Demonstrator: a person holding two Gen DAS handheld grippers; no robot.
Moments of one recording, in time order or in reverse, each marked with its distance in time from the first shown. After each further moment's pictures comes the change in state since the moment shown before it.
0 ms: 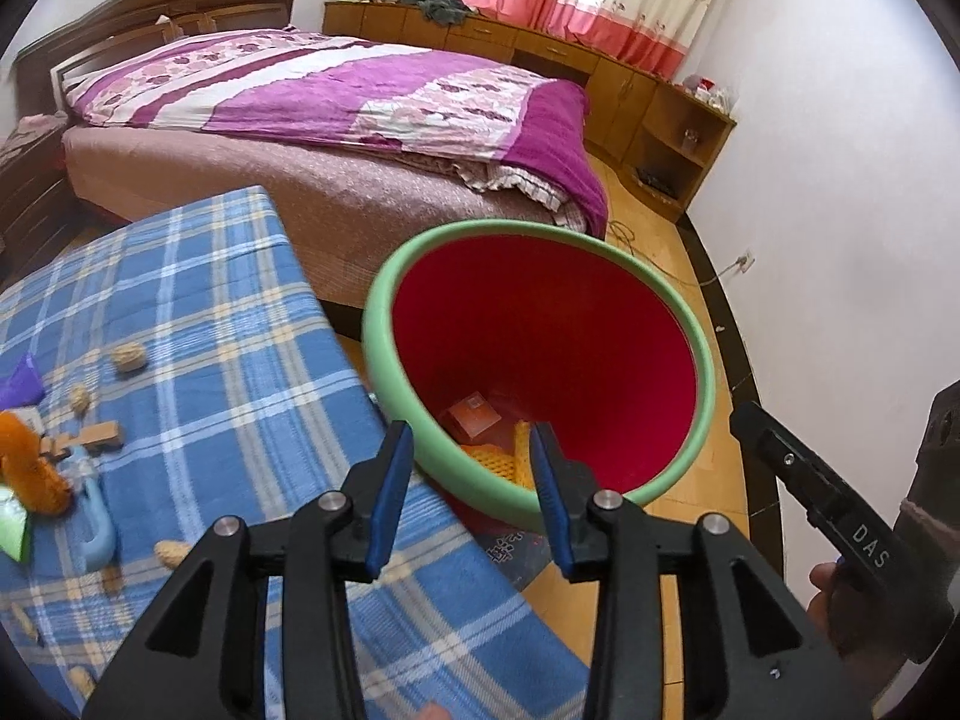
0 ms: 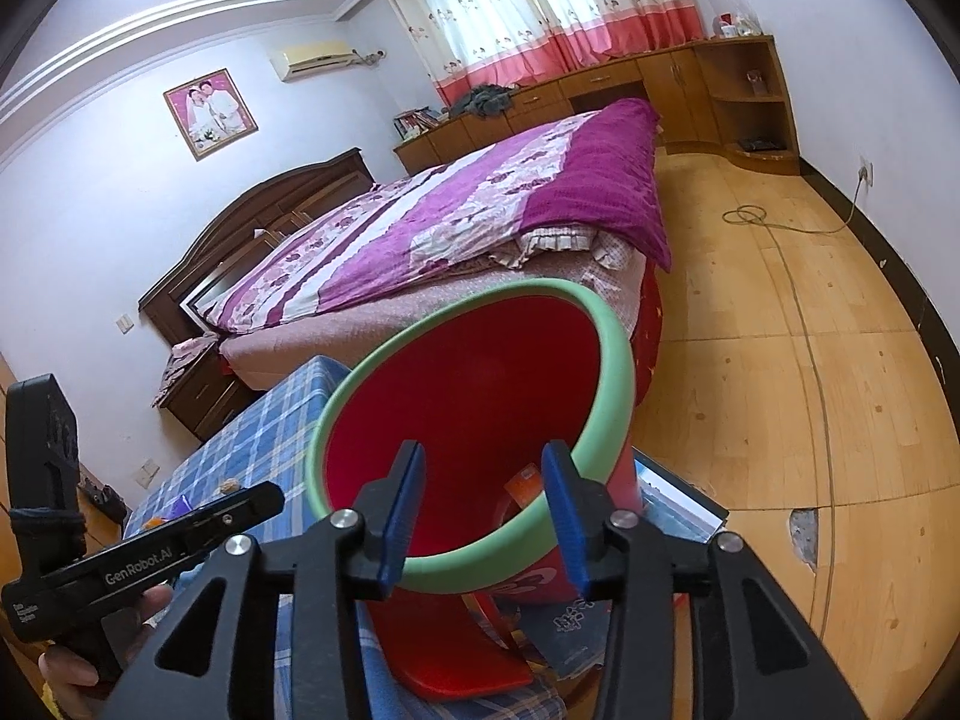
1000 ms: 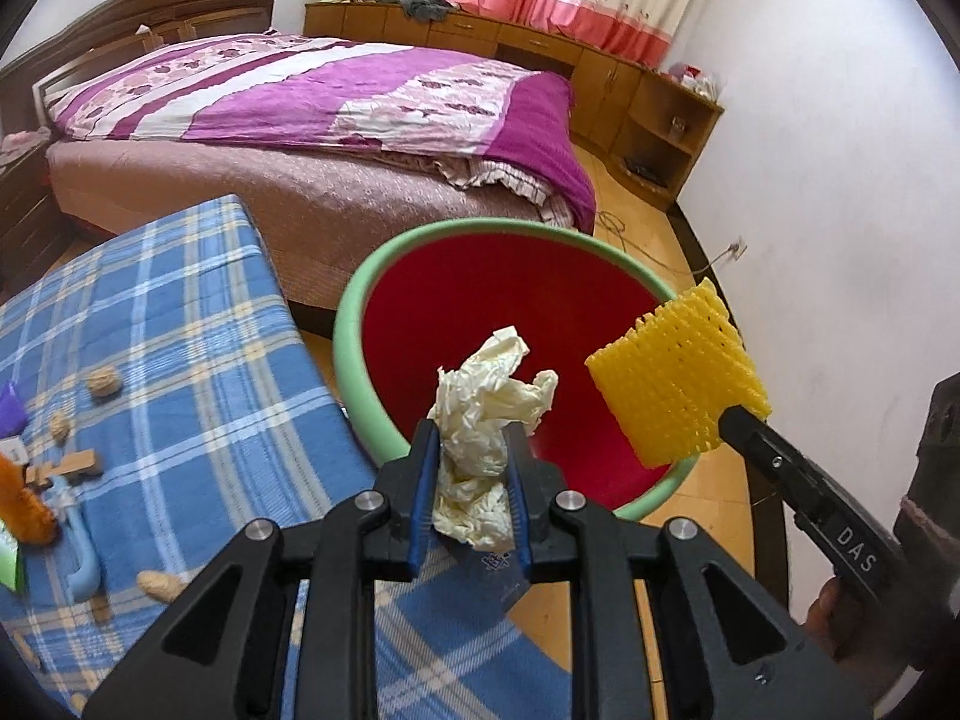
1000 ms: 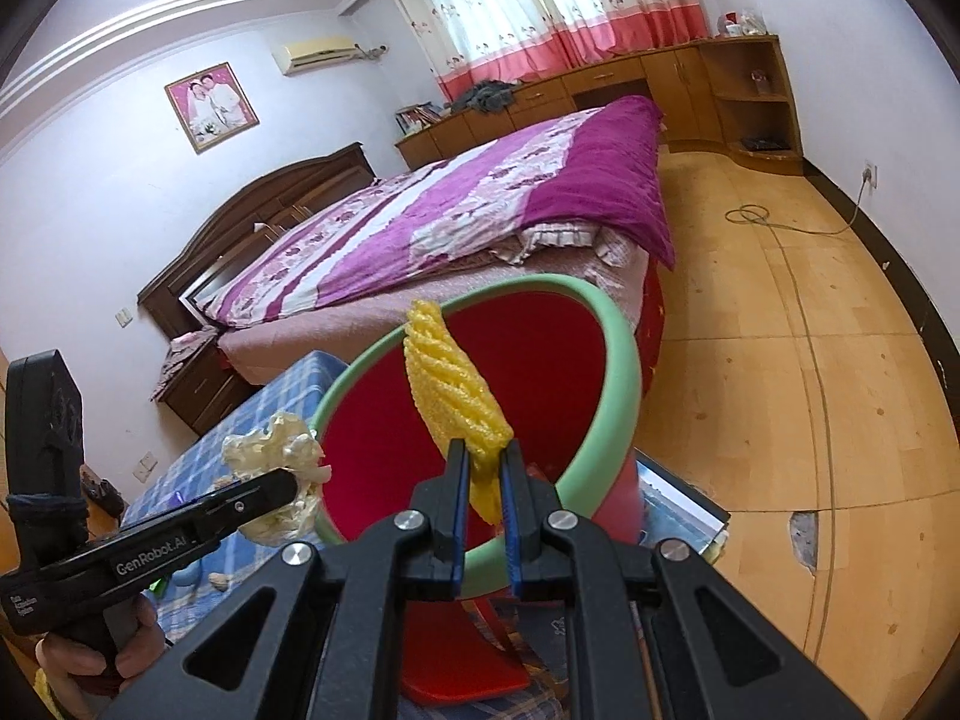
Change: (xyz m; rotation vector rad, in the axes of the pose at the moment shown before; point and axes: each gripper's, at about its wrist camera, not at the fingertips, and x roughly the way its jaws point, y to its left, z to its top) left arm 0.022 -0.015 0.008 0.056 0.022 -0.016; right arm 0.016 -0.005 0.002 -0.008 0.016 -0.006
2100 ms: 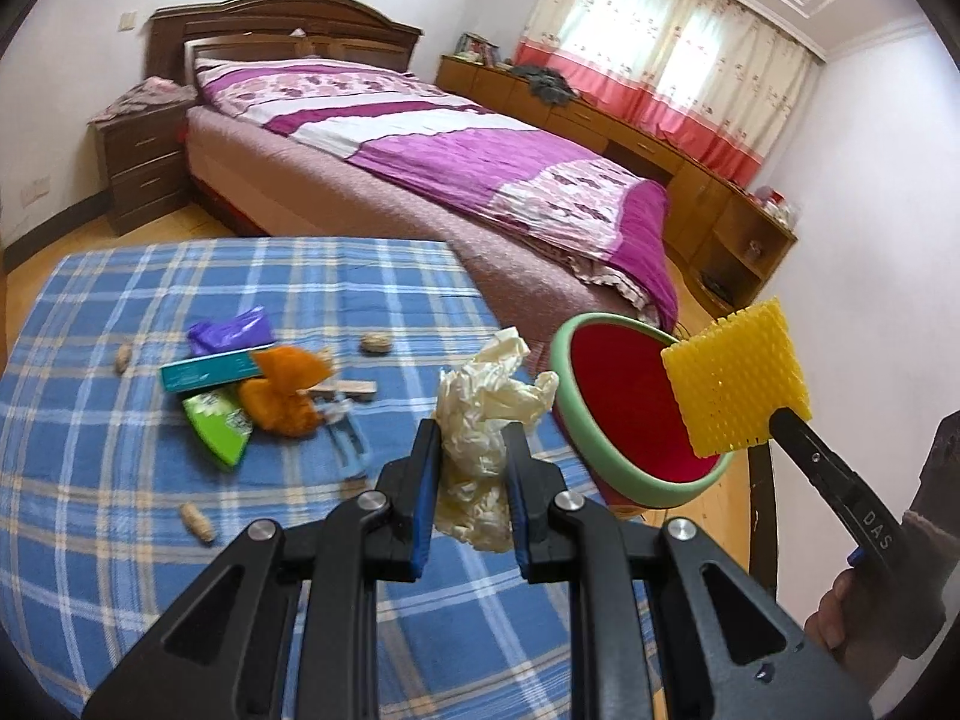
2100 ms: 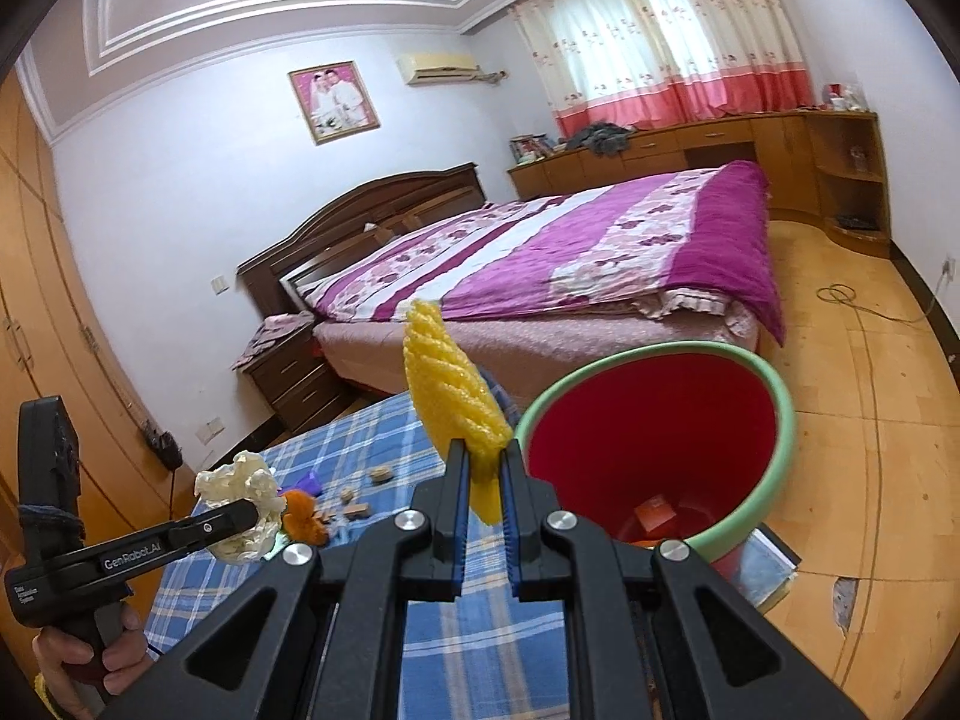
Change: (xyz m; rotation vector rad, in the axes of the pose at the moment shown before) left arm -0.167 0.098 -0.056 -0.247 -0.197 0.126; right arm -0.063 0.113 -0.009 -0.176 -0.087 0.187
